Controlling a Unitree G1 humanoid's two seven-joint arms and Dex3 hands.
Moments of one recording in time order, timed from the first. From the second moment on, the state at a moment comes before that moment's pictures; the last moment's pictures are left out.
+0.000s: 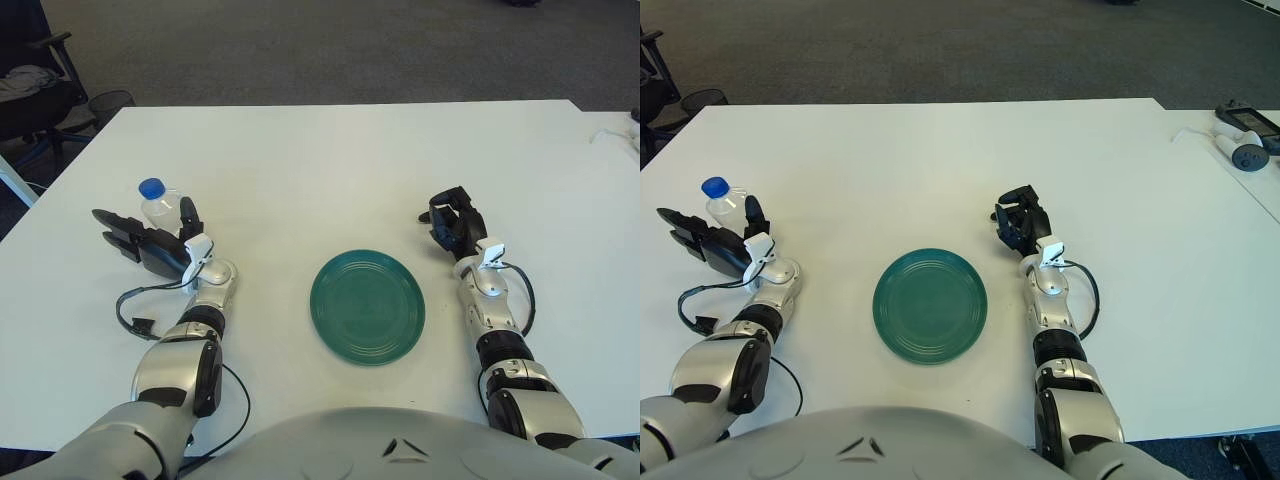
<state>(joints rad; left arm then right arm) -0.46 0.16 0.17 1.19 0.20 -0.50 1.23 -0.25 -0.09 -0.14 0.72 0.07 -0.43 0.08</state>
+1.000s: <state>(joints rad) -0.42 0.35 0.23 1.20 0.06 -0.49 0.59 -0.25 -0.10 -0.14 0.73 0.07 -0.45 0.10</state>
